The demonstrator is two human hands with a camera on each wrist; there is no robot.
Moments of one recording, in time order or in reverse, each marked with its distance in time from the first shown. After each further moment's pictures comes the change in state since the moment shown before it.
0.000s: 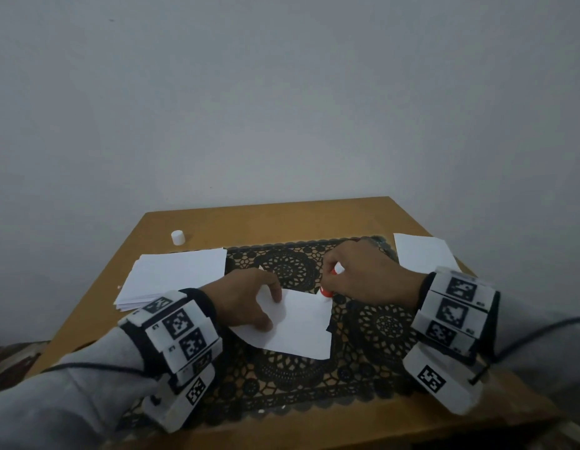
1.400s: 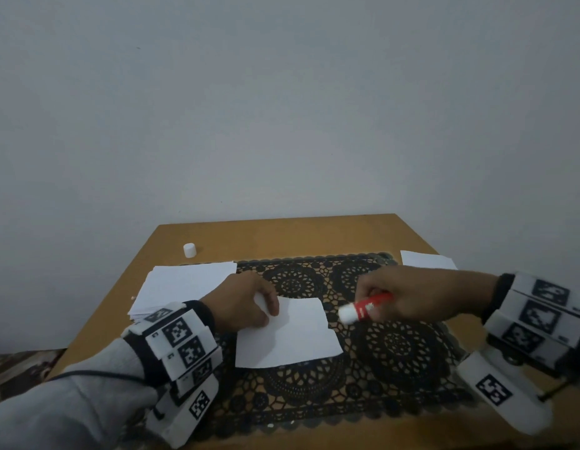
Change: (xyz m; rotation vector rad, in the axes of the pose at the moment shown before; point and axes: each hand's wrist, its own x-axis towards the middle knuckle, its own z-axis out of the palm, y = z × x) left_hand -0.011 -0.006 -0.011 -0.125 0.149 0.010; right_hand -0.028 0.012 -0.046 -0.144 -0.448 -0.009
